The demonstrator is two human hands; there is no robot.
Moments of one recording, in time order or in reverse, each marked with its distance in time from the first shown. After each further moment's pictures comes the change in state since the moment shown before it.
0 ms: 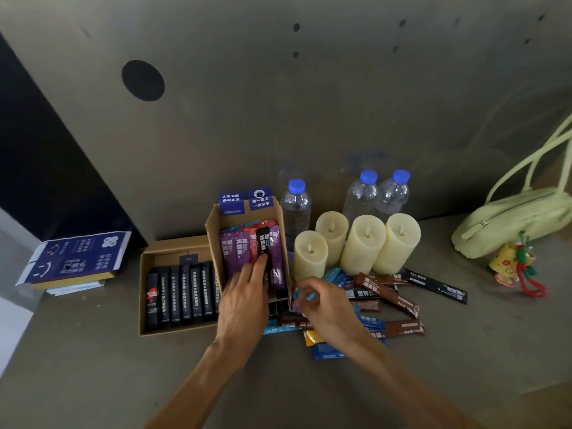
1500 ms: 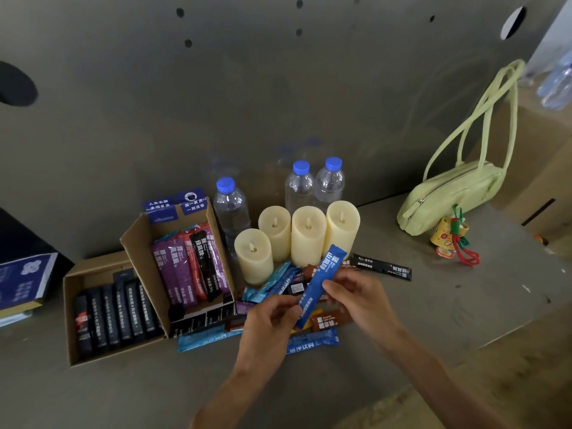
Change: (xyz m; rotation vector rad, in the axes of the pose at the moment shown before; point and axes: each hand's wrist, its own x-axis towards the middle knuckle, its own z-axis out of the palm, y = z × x) left_hand -0.029 0.128 0.023 -0.857 -0.344 -0.356; right_hand -0.053 0.045 -0.113 0.545 0.206 0.126
